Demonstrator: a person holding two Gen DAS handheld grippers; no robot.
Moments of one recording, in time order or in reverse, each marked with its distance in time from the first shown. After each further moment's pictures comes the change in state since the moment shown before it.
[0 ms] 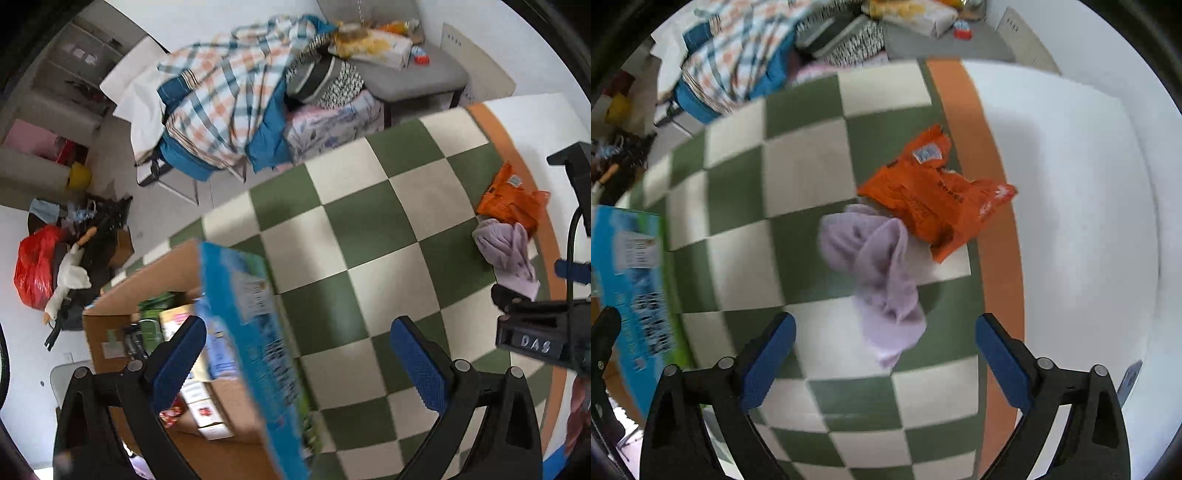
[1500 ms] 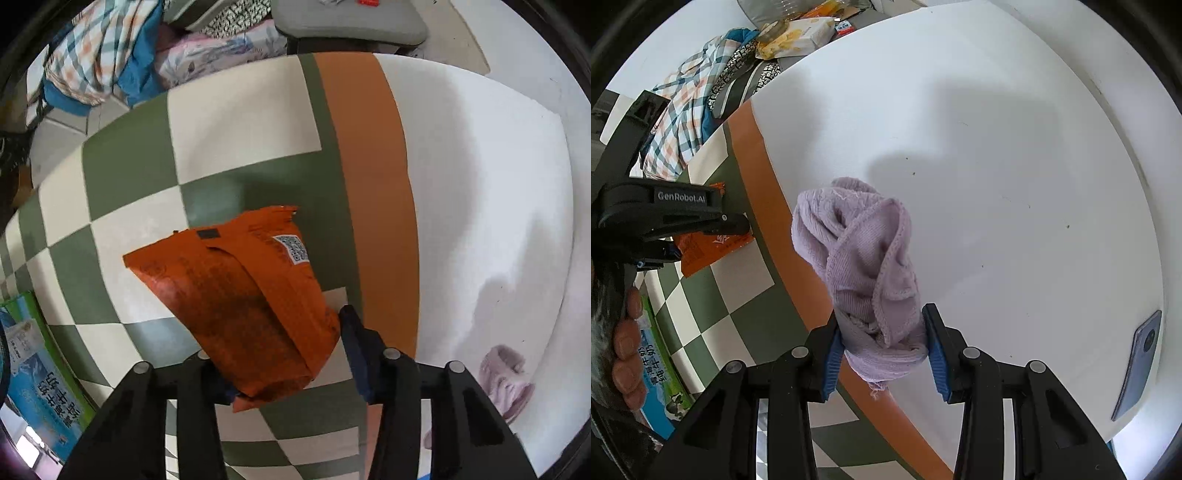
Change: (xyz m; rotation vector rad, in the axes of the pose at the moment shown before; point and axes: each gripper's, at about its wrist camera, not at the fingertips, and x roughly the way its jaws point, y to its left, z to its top) left arm 0.067 -0.198 0.131 -0.105 0.314 -0.376; right arm 0.001 -0.210 -0.036 0.334 -0.068 0.125
